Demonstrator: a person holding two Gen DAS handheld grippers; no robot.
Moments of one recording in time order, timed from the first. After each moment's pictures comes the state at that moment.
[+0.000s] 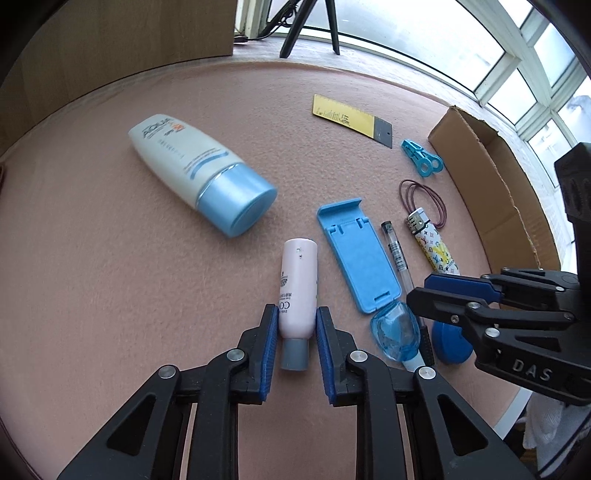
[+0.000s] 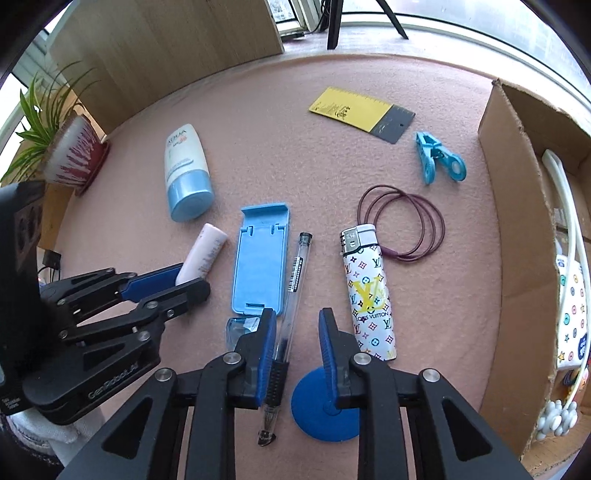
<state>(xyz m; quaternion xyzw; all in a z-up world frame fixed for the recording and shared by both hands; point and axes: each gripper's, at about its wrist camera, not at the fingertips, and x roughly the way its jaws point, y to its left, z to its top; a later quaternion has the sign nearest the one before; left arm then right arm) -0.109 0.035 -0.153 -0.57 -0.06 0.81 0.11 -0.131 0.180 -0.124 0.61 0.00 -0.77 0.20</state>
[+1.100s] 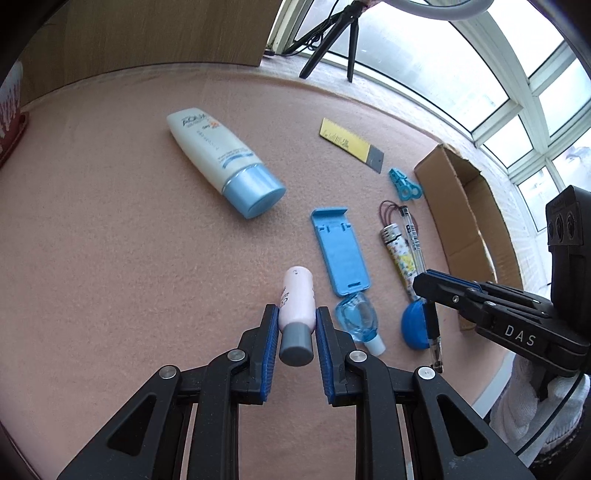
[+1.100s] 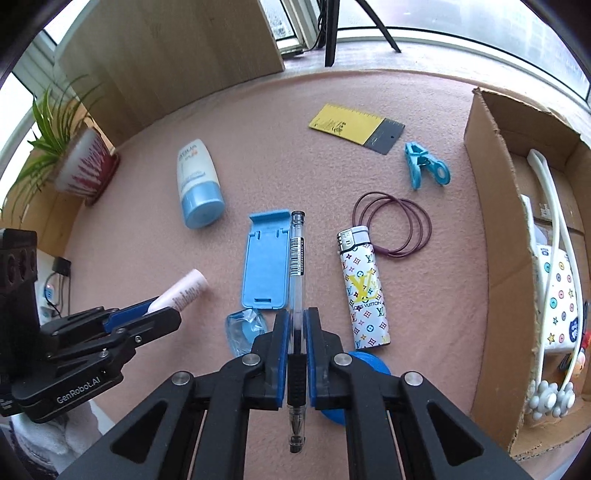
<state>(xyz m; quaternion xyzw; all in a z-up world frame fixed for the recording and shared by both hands) -0.079 0.011 -0.119 -0.55 -0.14 0.82 0.11 -0.113 0.214 -0.093 0.58 -0.03 -0.79 0.20</state>
